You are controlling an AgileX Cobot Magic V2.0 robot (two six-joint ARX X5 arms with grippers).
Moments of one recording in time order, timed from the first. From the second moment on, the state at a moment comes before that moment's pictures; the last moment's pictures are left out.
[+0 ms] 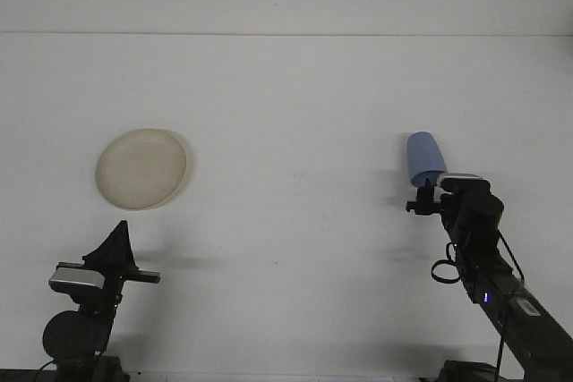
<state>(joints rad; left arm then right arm) -0.06 0.00 0.03 0.22 0.03 -0.01 -0.08 1.30 0.50 0.35 -0.03 0.03</state>
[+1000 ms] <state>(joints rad) -0.06 0.00 0.03 0.22 0.03 -0.01 -0.16 1.58 0.61 0.63 -0.16 0.00</state>
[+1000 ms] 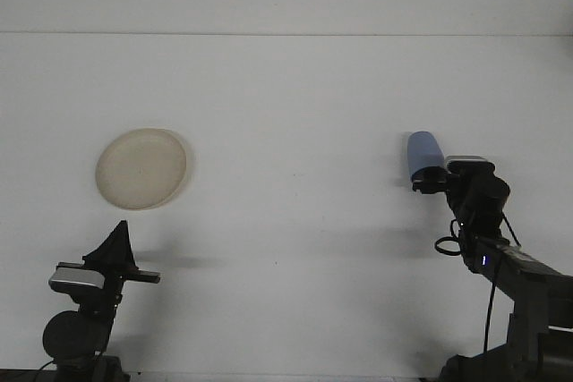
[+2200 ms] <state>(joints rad) -0.06 0.00 0.03 0.22 0.03 -0.01 0.01 1.01 0.68 -0.04 -0.04 0.03</state>
